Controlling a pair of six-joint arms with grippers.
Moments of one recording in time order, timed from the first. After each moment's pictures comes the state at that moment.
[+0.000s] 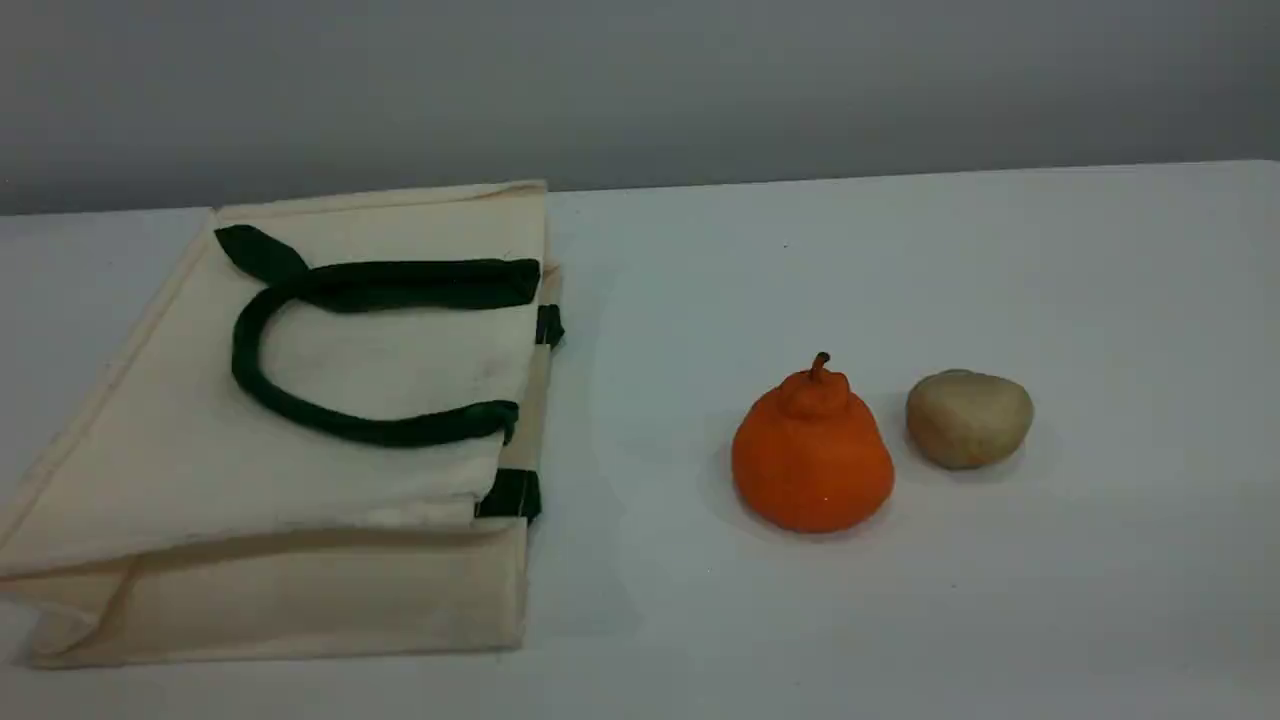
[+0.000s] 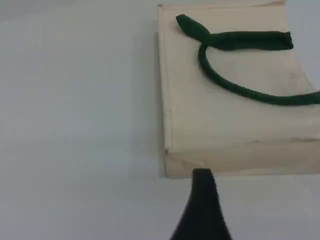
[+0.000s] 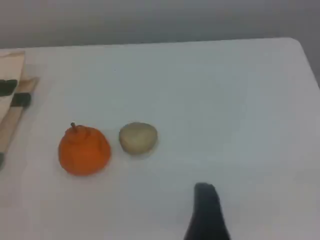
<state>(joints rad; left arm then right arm) -0.01 0.00 -0.50 -0.03 1.08 0.02 -0.05 0.00 -0.52 0.16 1.10 -0.06</state>
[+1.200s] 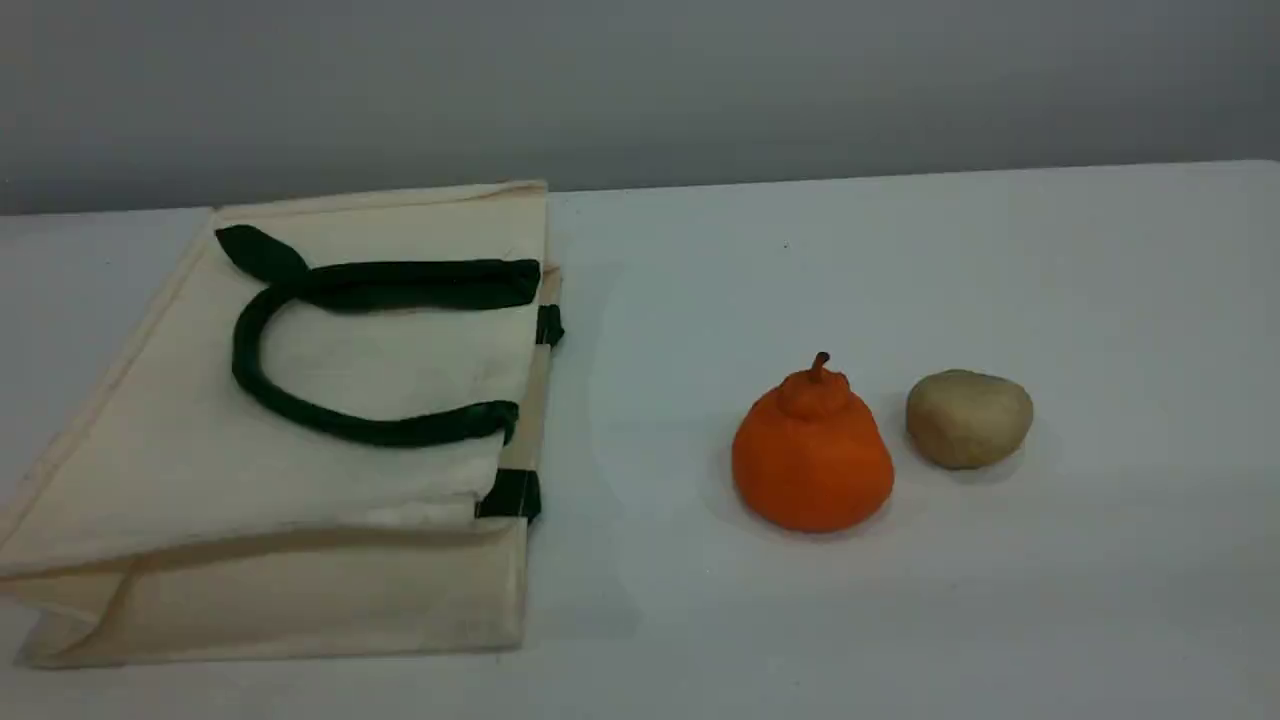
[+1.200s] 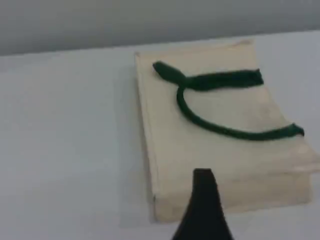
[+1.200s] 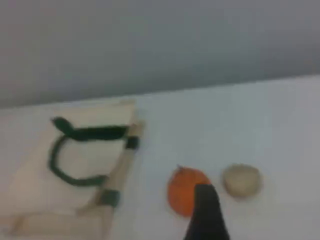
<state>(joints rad) -0.09 0.06 -0.56 -0.03 0.98 0.05 -0.05 0.05 -0.52 0.50 0.95 -0.13</state>
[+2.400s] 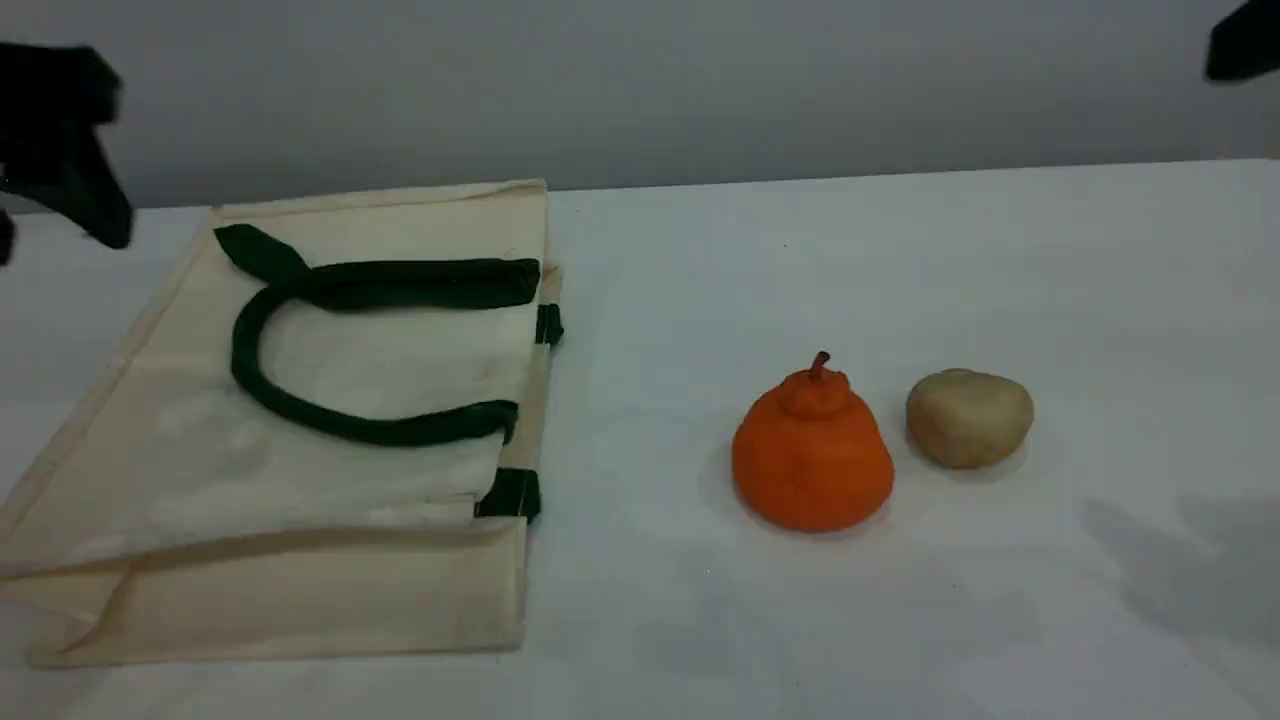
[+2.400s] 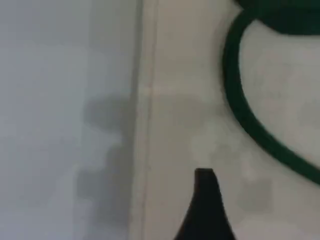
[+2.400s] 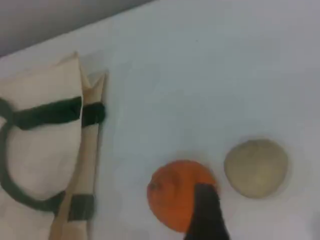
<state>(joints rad) -0.09 1.59 -0.95 0.00 0.49 -0.19 -0.05 1.28 -0.59 1.30 0.48 -0.95</state>
